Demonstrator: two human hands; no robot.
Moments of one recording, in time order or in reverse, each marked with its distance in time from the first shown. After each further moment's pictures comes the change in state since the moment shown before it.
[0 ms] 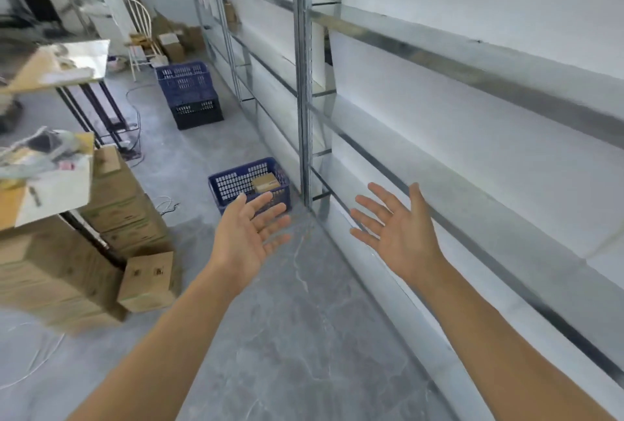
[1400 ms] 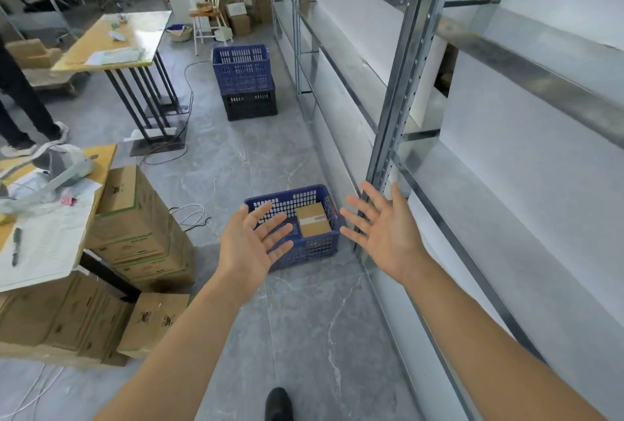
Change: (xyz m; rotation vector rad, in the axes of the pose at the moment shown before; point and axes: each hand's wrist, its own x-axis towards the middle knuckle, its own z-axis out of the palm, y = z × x) left_hand 0.453 0.172 -0.042 -0.174 0.275 0.005; right_hand 0.525 -0.027 0.200 -0.122 -0.203 0.201
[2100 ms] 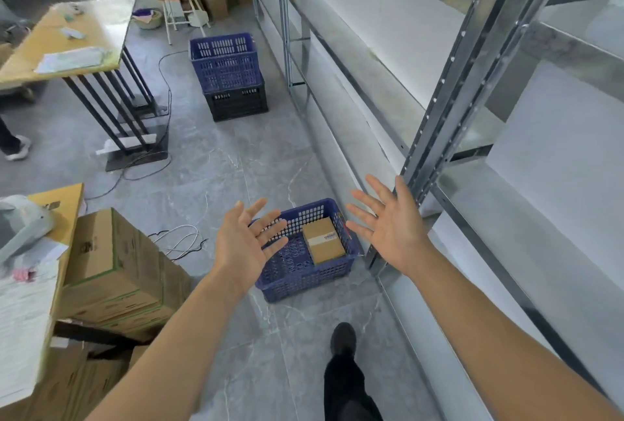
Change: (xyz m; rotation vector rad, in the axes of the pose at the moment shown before) left_hand 0.226 0.125 -0.003 0.042 -0.017 -0.064; right_hand 0.225 -0.033 0.073 -0.011 0.095 -0.006
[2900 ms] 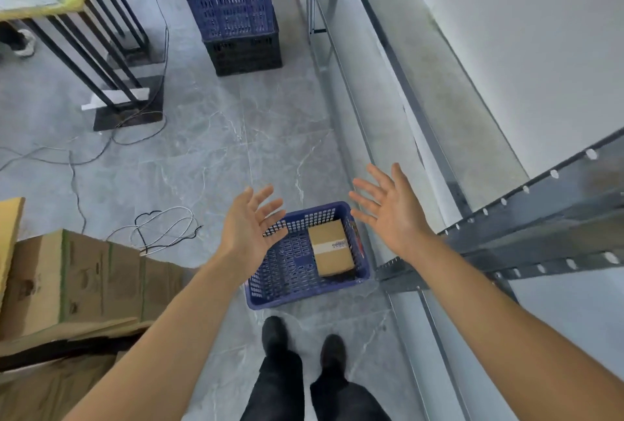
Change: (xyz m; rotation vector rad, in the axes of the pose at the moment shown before) left_hand 0.277 0.065 0.064 0.096 0.153 -0.106; right_hand 0.315 -0.055 0.010 -0.154 -0.002 0.180
